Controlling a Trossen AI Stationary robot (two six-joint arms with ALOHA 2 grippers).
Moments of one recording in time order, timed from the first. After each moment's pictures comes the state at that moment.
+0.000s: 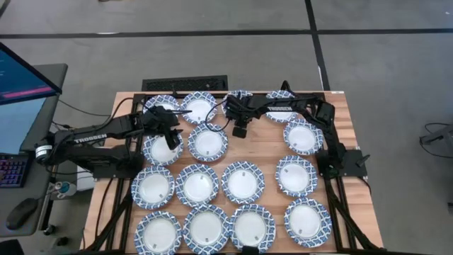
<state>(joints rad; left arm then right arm) 0.39 0.90 0.65 -0.52 -0.14 -0.05 -0.40 2.10 1.52 -0.68 0.13 -0.24</state>
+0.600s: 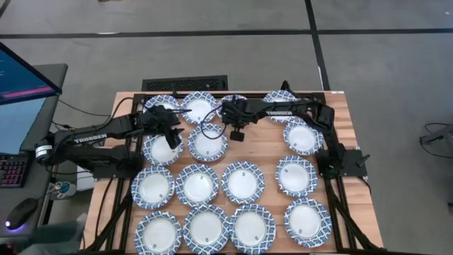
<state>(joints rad) 0.39 0.90 0.65 -0.49 -0.14 -0.05 -0.31 2.09 1.58 -0.74 0.21 -0.26</state>
